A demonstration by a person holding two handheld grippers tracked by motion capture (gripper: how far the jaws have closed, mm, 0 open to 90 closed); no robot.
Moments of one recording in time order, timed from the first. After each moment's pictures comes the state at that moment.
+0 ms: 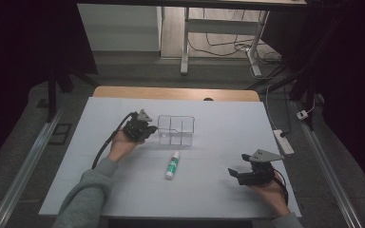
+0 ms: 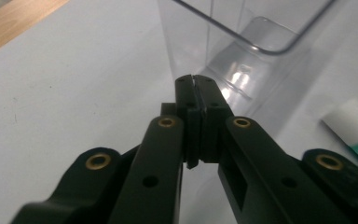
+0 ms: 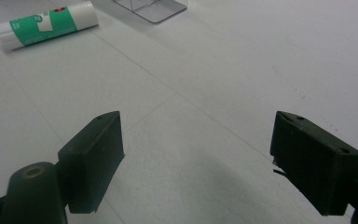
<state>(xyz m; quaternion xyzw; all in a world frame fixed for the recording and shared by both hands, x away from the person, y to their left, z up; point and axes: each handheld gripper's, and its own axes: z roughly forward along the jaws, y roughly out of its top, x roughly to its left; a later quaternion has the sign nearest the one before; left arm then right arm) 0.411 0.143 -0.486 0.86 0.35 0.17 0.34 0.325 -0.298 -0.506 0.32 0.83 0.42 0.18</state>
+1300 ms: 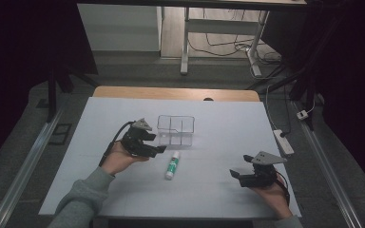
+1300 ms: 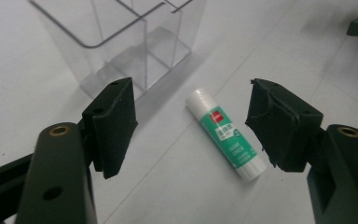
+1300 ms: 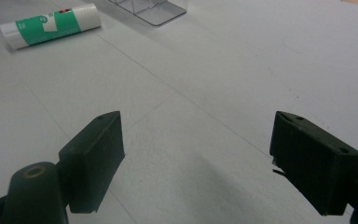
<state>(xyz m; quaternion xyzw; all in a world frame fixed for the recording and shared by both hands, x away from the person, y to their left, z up) 0.350 0.123 -0.449 0.85 0.35 0.07 0.38 0.317 -0.301 -0.503 0.32 0.83 0.42 0.19</state>
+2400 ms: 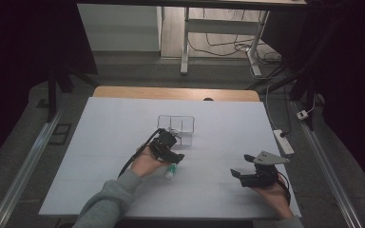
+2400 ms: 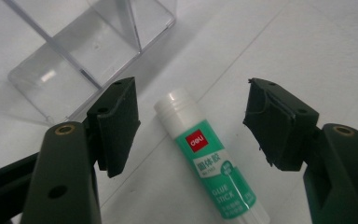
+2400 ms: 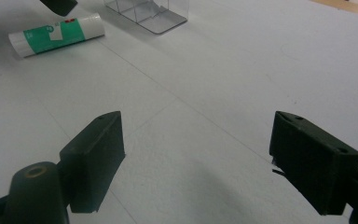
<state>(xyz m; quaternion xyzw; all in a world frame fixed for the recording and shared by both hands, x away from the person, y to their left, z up) 0.367 0.043 -0.483 0.88 0.38 0.07 0.26 0.316 -0.304 -0.500 0.31 0.82 0.44 0.19</state>
